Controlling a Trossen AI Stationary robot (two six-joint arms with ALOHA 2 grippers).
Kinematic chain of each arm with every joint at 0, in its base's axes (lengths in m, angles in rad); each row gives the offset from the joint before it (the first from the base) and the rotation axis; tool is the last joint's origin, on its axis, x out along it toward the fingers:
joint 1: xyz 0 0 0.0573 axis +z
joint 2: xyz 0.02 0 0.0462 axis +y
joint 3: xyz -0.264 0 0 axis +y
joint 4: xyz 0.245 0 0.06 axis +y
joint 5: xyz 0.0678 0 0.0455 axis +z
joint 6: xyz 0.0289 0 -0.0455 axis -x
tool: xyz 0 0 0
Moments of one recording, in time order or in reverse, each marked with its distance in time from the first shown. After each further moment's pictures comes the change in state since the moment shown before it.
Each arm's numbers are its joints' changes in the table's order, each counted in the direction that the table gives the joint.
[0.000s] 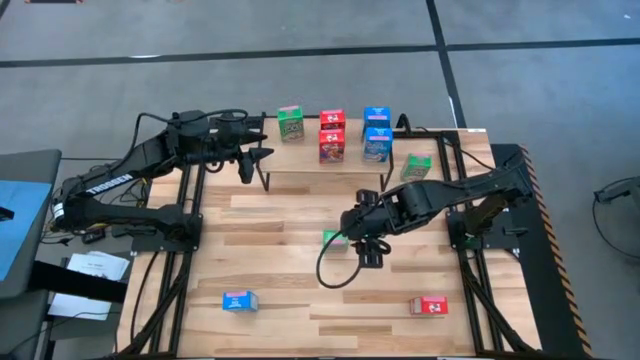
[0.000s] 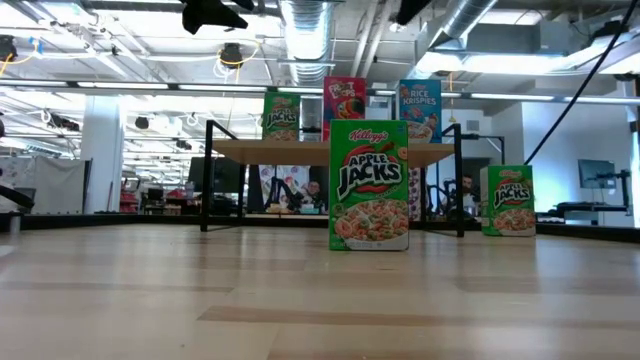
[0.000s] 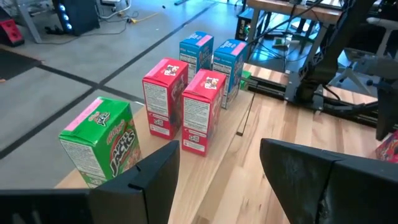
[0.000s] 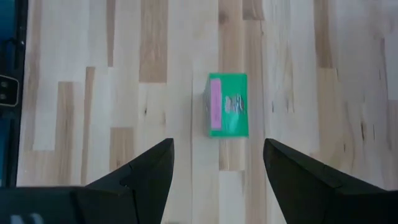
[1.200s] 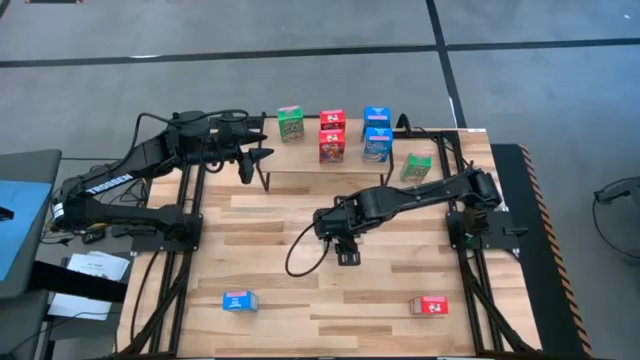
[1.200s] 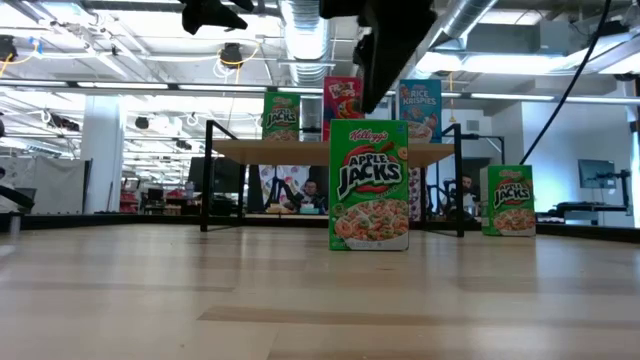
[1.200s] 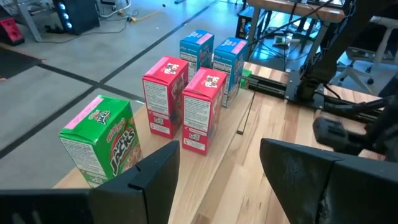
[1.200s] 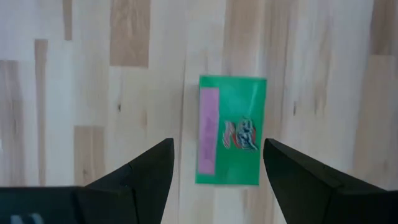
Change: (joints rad) left arm 0.000 0.000 0.000 0.005 0.001 0.000; right arm -0.108 0.236 0.004 -0.073 0.118 0.116
